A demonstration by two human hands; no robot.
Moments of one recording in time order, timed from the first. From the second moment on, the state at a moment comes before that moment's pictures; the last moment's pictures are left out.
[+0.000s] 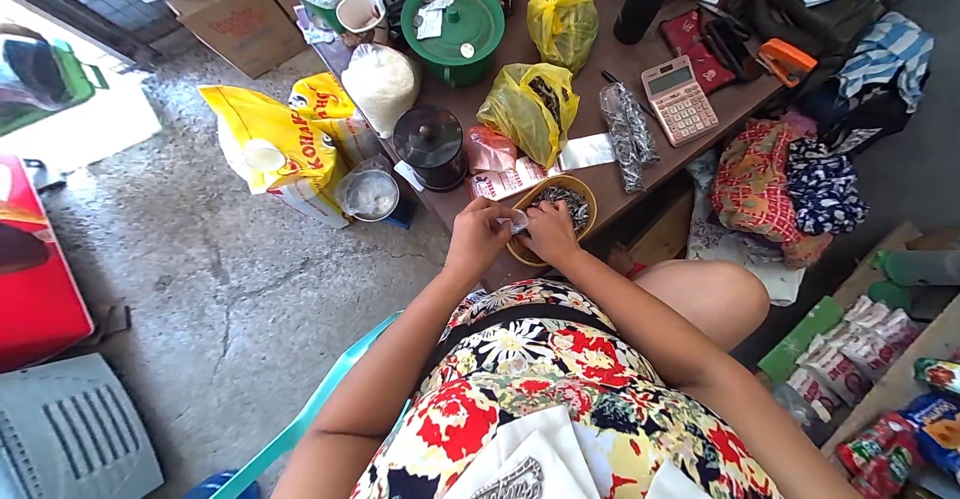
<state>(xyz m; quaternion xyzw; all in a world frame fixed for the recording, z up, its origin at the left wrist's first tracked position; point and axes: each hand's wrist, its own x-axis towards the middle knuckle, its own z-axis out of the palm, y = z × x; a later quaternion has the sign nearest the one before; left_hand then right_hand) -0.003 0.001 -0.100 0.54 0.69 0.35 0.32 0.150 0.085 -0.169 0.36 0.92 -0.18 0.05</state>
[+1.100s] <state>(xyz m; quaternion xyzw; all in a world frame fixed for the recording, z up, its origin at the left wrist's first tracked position) 0.015 0.012 -0.111 0.56 0.65 0.33 0.38 0.164 0.086 -0.069 0.37 0.89 -0.22 0.12</state>
